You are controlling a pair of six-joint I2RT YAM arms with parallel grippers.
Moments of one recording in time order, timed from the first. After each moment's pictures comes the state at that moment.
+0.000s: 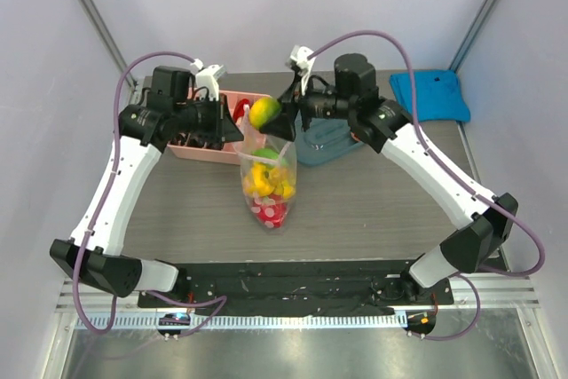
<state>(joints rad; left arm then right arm) -0.30 1.37 1.61 -0.97 0.52 -0.21 0.63 1.52 1.63 -0.29 -0.67 0.01</state>
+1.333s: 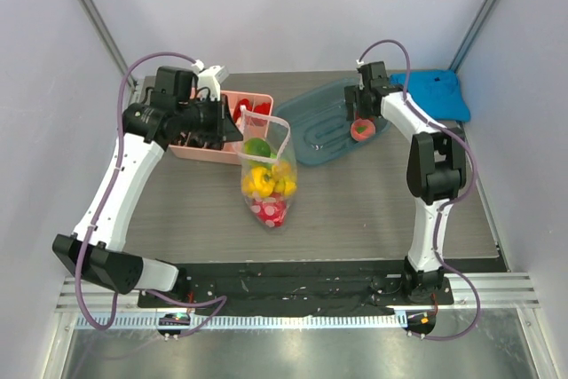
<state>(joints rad) -0.30 1.38 1.60 -0.96 0.49 -0.21 0.19 2.06 1.70 -0.51 0.13 0.05</state>
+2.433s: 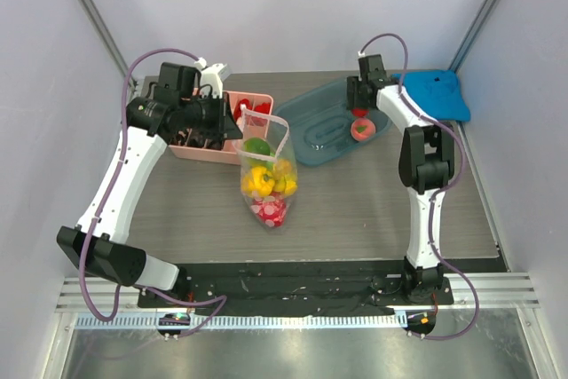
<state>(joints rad) -0.30 1.43 1.65 -1.00 0.46 -0.18 0.17 2.26 1.91 -0.52 0.17 0.13</state>
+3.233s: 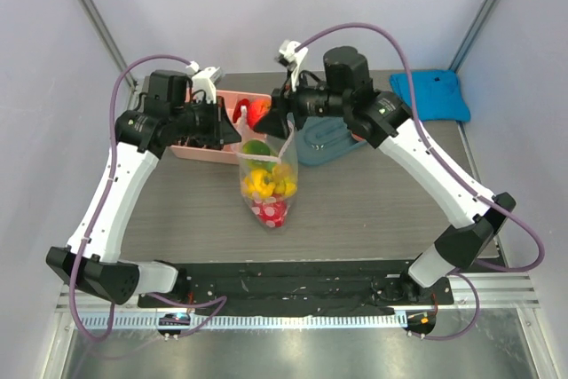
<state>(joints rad) -0.30 1.32 1.57 -0.94 0.49 -0.22 0.70 1.58 1.83 -0.52 -0.54 0.05</state>
